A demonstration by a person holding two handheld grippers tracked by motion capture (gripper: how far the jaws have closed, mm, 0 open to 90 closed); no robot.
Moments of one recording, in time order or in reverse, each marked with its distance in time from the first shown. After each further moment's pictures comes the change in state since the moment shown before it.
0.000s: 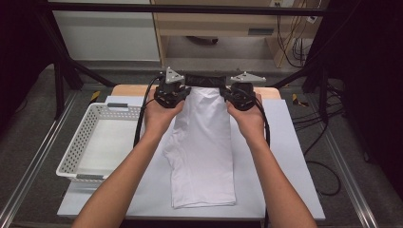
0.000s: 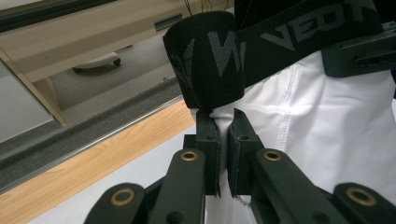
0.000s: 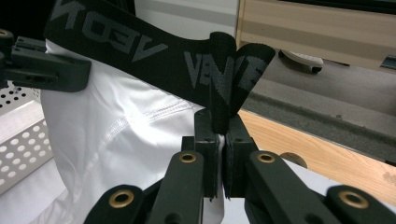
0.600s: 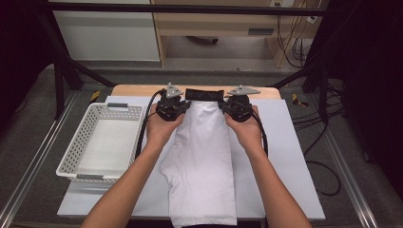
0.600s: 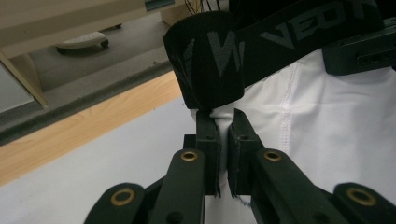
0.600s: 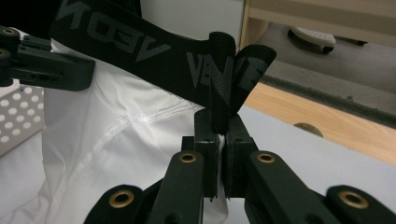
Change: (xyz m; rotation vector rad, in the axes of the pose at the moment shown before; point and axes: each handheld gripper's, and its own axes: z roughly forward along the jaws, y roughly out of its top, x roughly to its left) left arm -0.003 -0.042 0.015 0.036 -0.032 -0.037; right arm 0.002 -0.035 0.014 0.069 0.021 -0.001
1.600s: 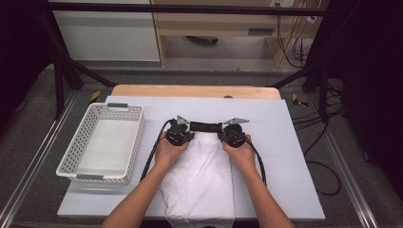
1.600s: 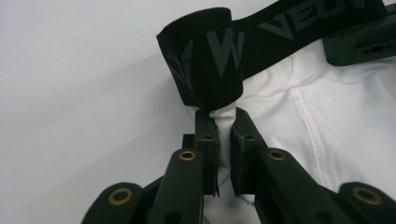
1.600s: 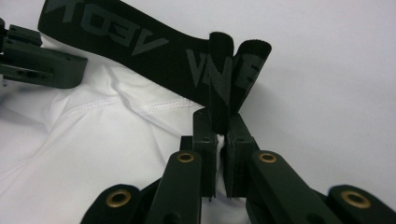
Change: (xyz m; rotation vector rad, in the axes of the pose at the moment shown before) left arm -0.015 -0.110 0.070 0.231 -0.081 -0.078; right arm -0.002 -0.118 0.055 0.223 0.002 0.073
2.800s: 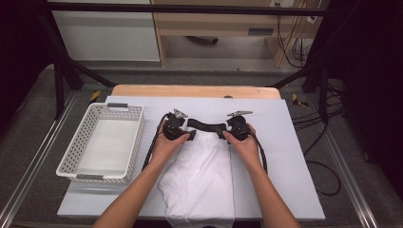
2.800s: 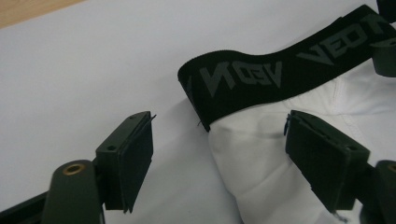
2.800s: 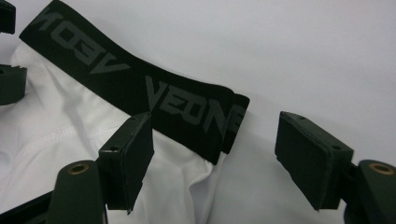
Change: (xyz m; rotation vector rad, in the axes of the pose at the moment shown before) left arm 0.009 0.015 -0.005 0.006 0.106 -0.002; right arm -0.019 0.019 -0.001 0.041 -0.052 0.034
